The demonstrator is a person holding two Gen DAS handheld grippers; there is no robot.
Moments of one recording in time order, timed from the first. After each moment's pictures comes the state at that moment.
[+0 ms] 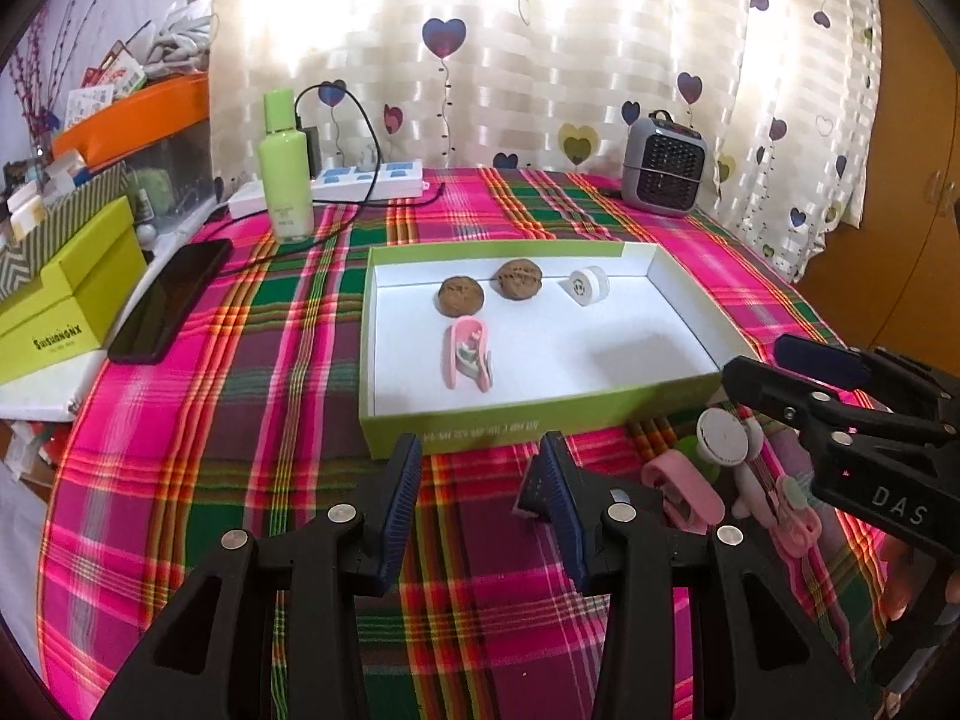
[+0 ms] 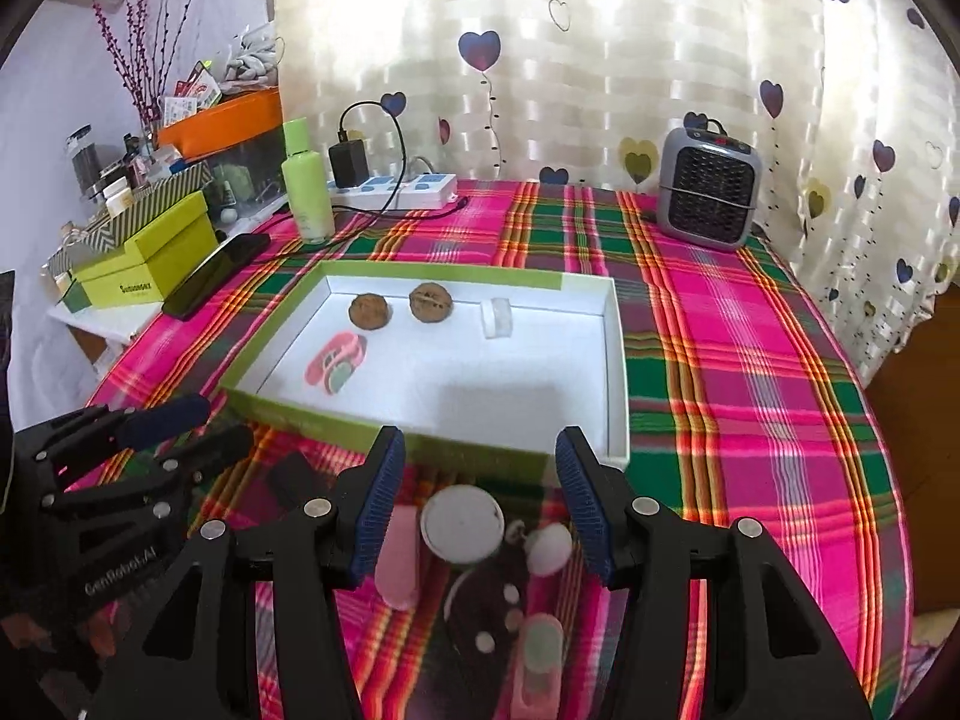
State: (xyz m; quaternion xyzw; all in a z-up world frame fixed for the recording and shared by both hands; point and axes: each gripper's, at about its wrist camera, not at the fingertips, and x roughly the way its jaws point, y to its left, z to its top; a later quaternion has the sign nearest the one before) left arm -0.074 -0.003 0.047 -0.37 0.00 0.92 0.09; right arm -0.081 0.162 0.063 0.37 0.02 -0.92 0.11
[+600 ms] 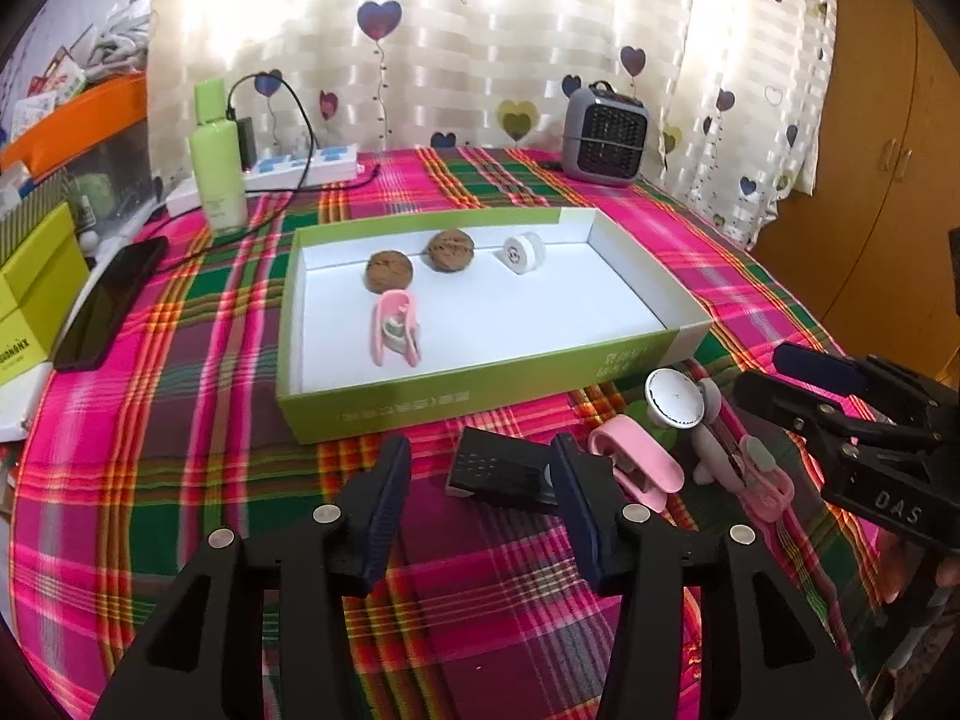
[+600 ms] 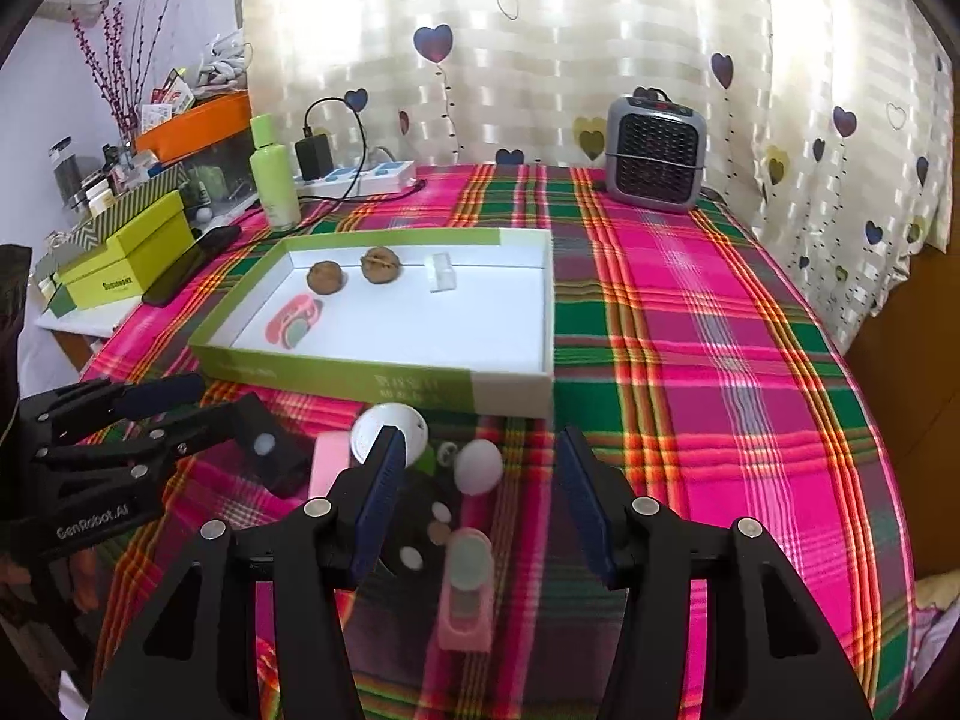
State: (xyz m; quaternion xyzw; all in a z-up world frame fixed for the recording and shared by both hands) left arm -0.075 0.016 0.035 -0.39 0.01 0.91 0.15; right arm -0.053 0.195 0.046 0.37 0.01 -0.93 0.08
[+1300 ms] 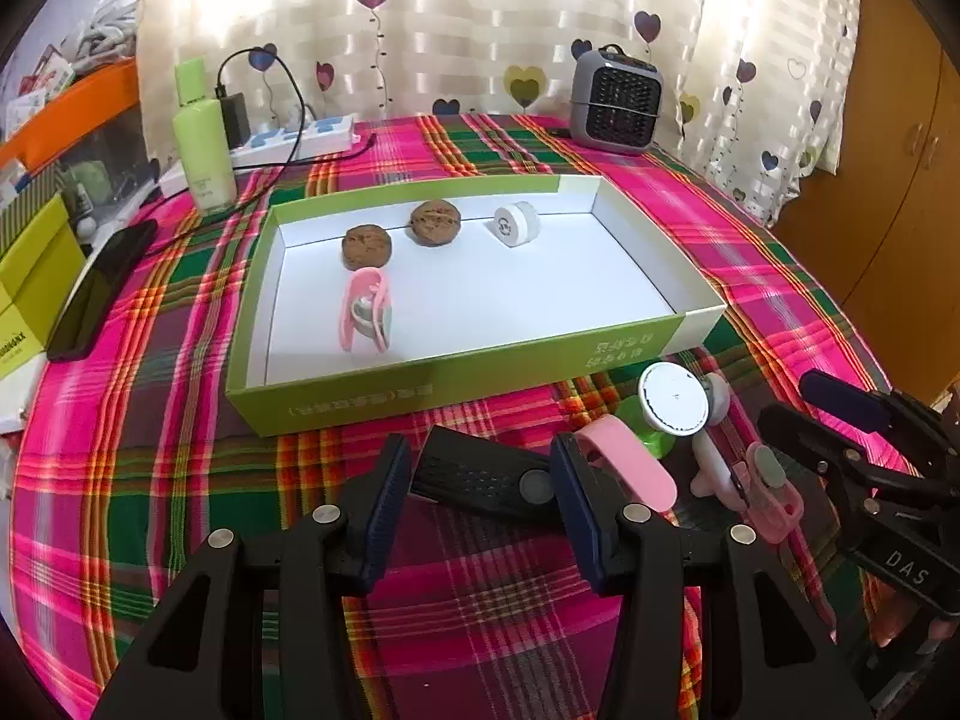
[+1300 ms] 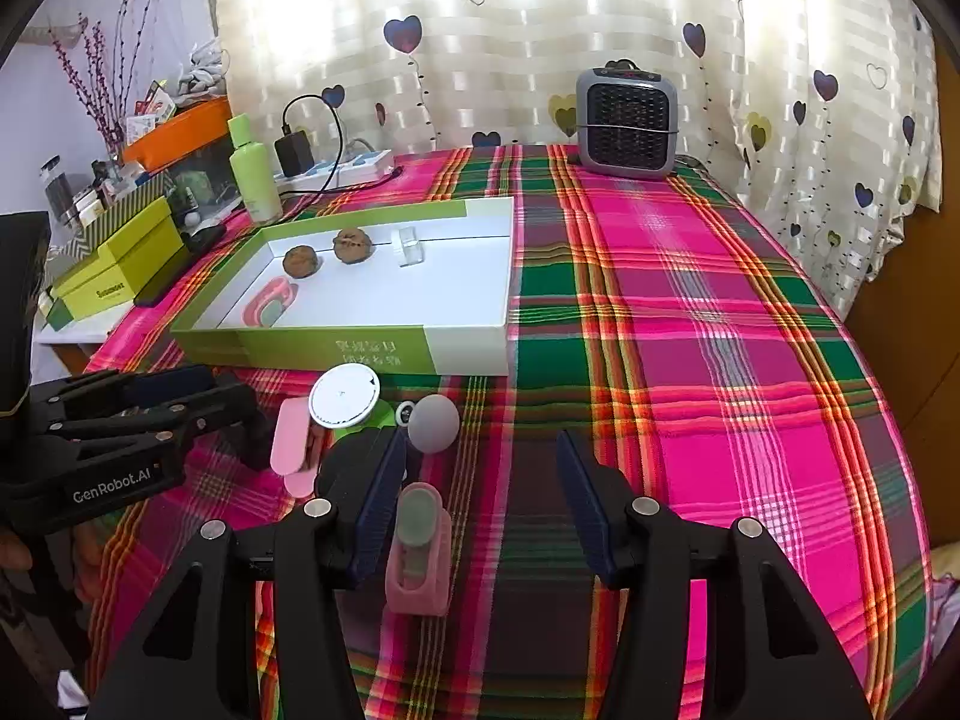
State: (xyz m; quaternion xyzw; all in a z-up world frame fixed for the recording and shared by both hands) left arm -0.086 0.041 0.029 -0.43 0.02 0.89 0.13; right arm -0.048 0.217 0.032 0.38 -0.02 -0.92 0.08
